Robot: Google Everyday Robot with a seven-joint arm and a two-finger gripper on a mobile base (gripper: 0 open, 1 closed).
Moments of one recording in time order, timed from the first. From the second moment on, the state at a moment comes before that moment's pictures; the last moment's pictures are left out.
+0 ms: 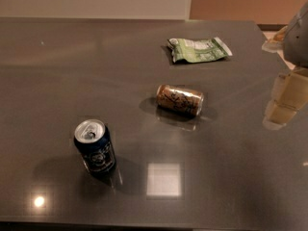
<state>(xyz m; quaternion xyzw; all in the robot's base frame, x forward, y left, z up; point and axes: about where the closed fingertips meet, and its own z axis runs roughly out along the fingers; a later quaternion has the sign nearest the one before) 0.438 -0.217 0.976 -0.60 0.78 -0.03 0.16</state>
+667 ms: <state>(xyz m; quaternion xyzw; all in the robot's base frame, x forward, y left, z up) 0.444 -0.202 0.974 -0.61 0.77 -0.01 0.15</state>
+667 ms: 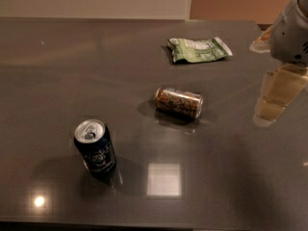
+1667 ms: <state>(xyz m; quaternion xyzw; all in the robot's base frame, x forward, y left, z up) 0.489 -0.081 0.944 -0.67 0.73 -0.01 0.13</state>
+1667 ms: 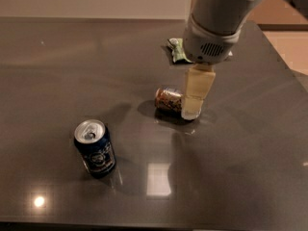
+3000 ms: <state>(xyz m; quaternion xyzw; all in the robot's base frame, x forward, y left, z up) 0.524 -0.034 0.851 -0.67 0.74 0.00 0.05</state>
